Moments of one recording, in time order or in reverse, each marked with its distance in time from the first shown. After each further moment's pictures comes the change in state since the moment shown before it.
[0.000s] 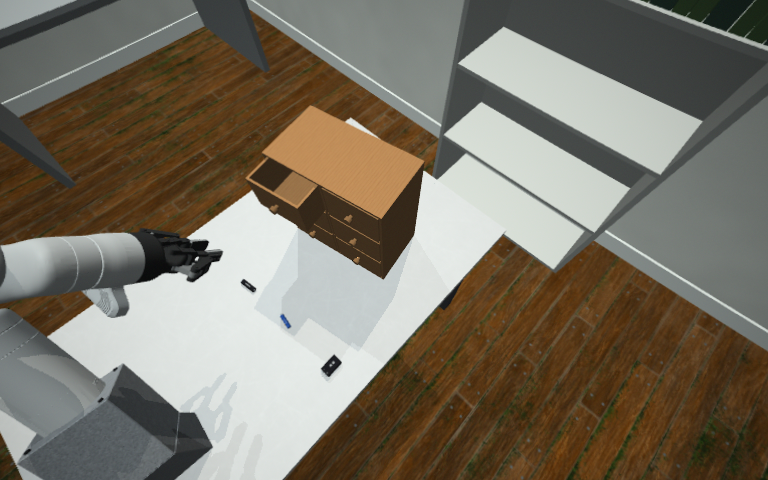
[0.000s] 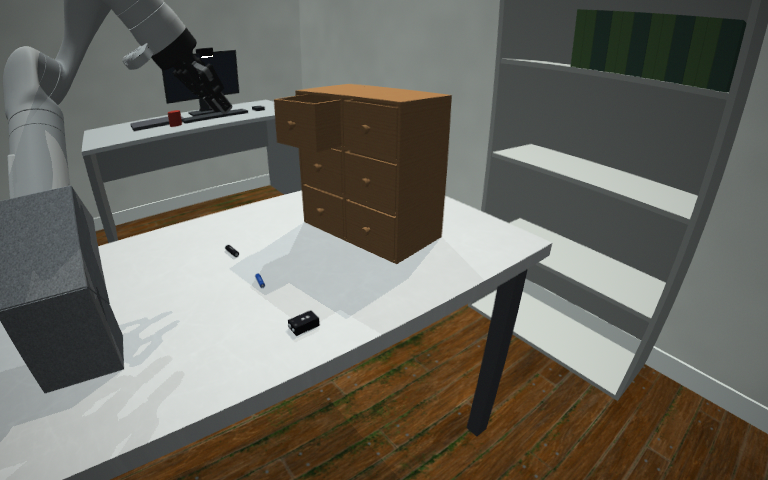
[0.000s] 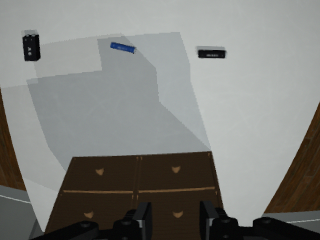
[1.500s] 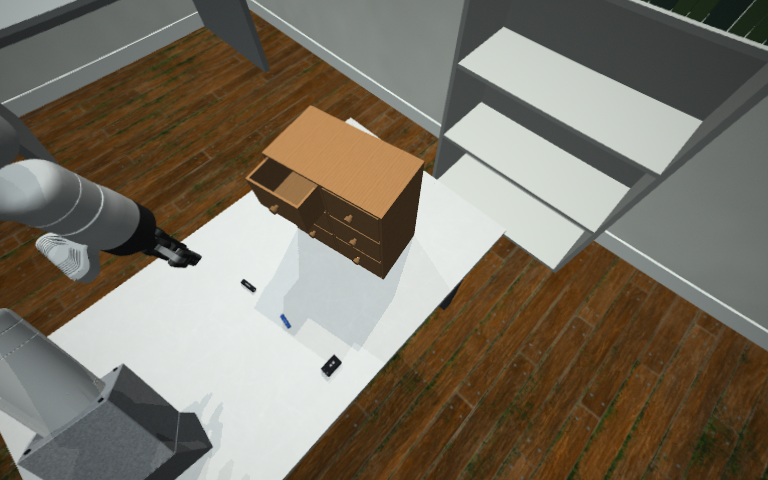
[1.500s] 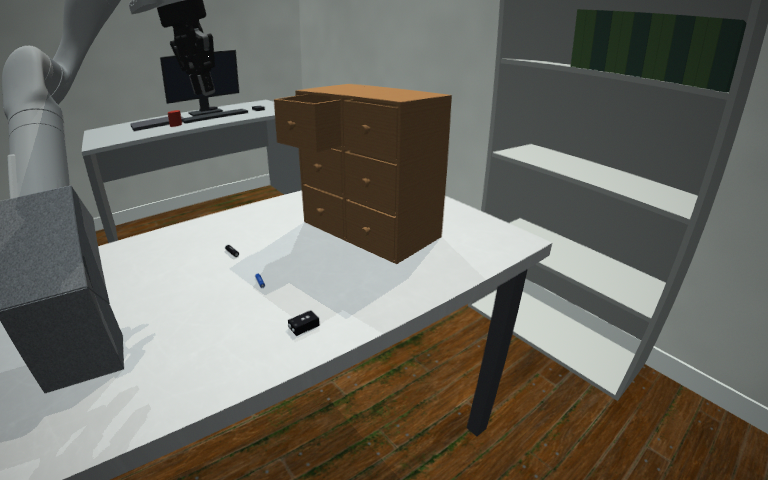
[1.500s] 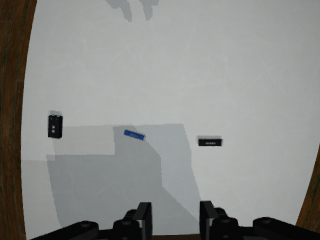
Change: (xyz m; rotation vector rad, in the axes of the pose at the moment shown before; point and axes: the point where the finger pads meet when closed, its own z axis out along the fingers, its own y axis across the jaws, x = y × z) arm 0.000 0.001 -0.046 0.008 0.424 -0.013
